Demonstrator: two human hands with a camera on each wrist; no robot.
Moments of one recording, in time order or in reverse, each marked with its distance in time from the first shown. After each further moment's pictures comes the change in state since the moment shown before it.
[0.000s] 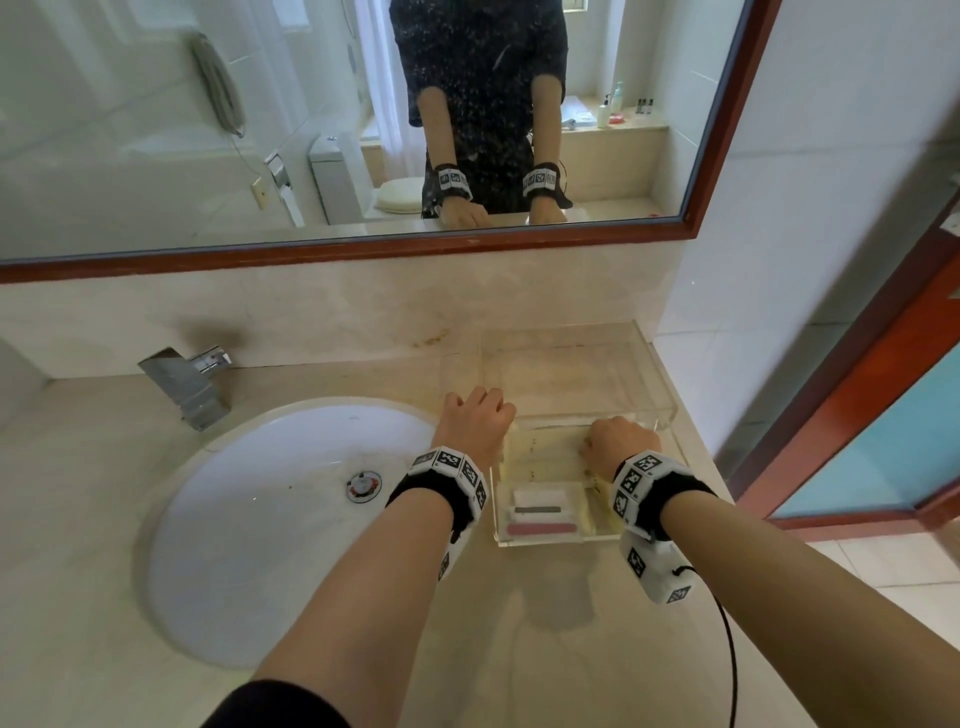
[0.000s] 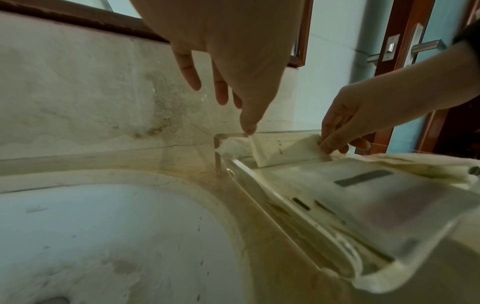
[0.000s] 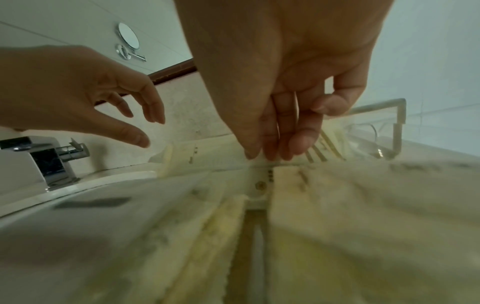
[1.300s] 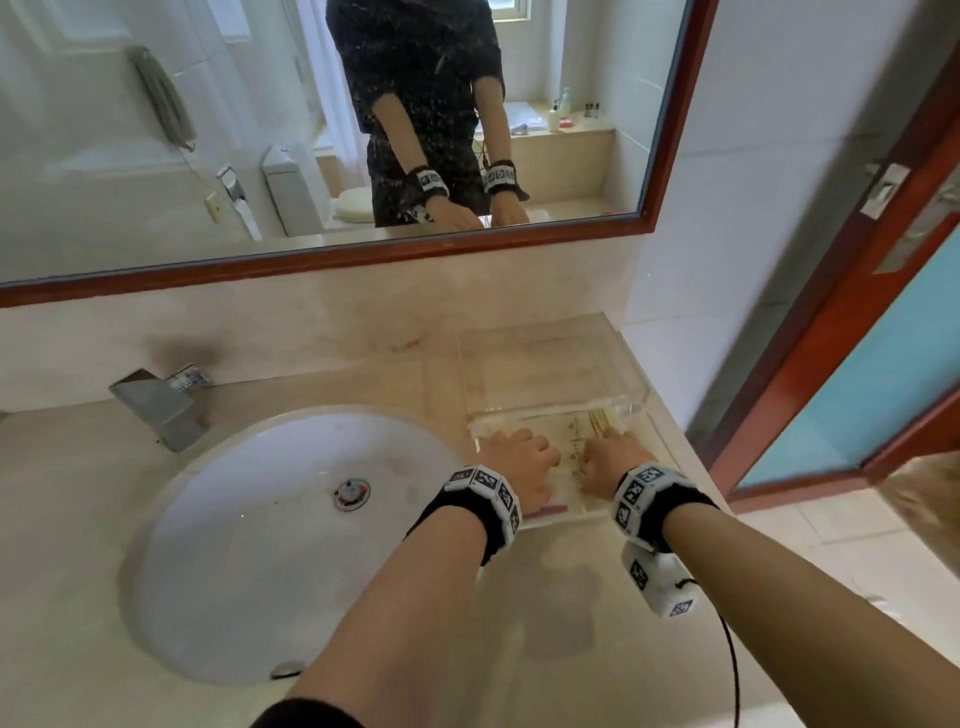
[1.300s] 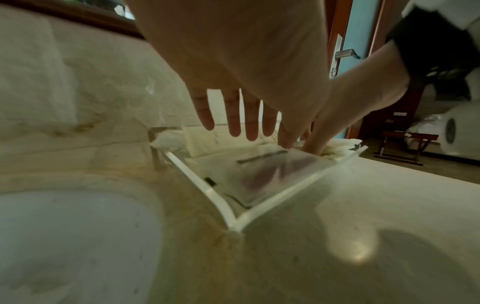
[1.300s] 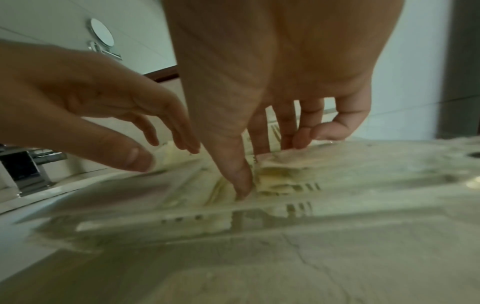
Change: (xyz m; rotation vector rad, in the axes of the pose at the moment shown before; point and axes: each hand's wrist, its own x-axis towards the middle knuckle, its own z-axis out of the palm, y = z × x) left_hand -0.019 0.048 -0.015 -0.166 -0.262 0.335; right_hand -0.030 0.008 0.024 0.084 -0.122 0.074
